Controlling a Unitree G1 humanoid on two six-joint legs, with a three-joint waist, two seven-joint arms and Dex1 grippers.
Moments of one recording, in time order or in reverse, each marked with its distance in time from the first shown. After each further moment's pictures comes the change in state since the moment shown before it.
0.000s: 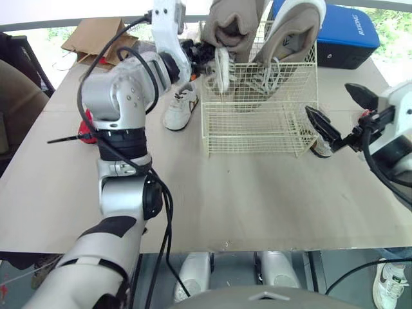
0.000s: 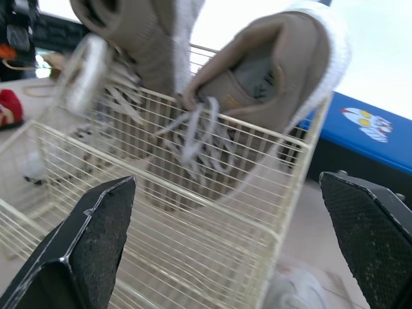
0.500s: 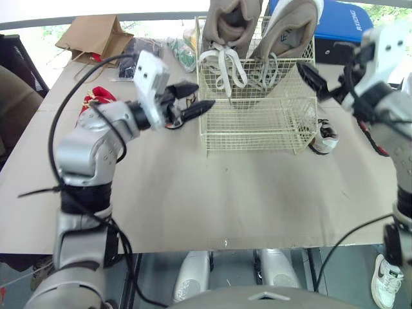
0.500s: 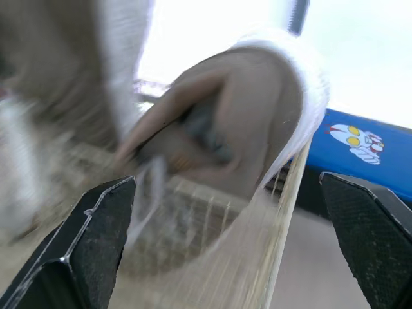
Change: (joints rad) left arm 0.481 0.288 -0.031 -0.384 -0.115 -0.307 -0.477; right arm -0.575 0.140 0.175 0.519 -0.176 0.062 -0.012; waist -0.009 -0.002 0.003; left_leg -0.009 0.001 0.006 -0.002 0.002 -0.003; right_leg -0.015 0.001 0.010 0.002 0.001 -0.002
